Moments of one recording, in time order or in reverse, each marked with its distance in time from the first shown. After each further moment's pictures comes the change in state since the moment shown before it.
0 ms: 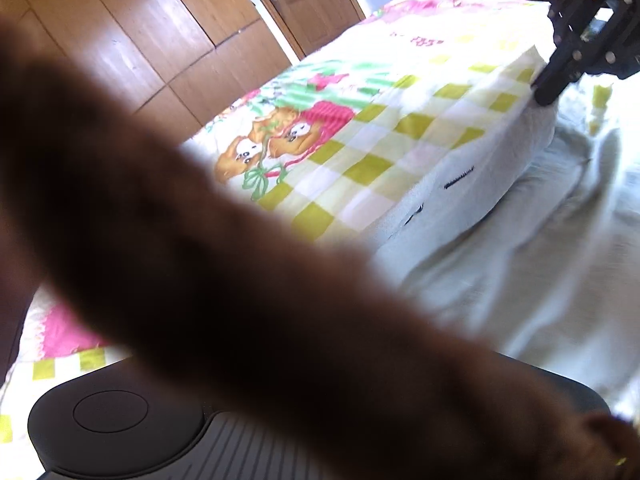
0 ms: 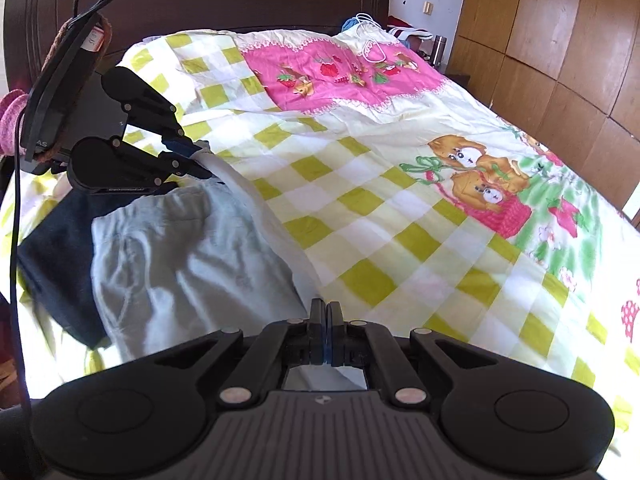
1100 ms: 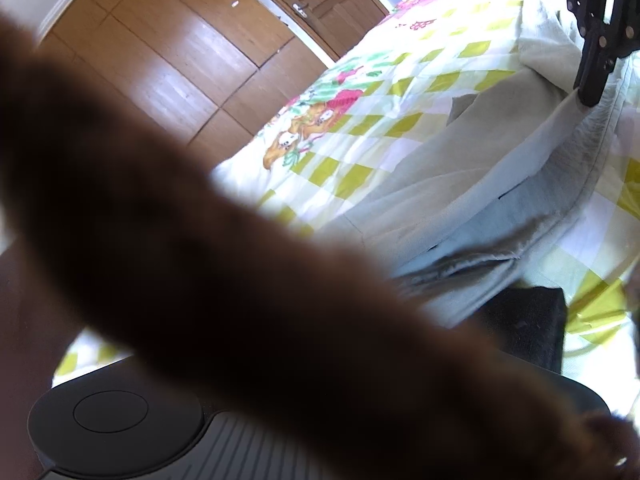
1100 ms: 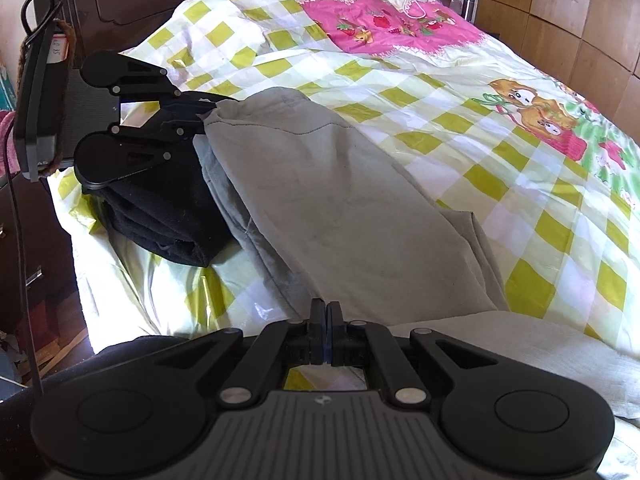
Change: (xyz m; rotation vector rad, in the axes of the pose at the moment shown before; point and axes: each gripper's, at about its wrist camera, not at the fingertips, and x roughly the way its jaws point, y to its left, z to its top) left arm -0.067 -0.086 -0.116 0.083 -0.029 0.242; right arm 0.005 0.115 -0.077 0.041 0.092 0.090
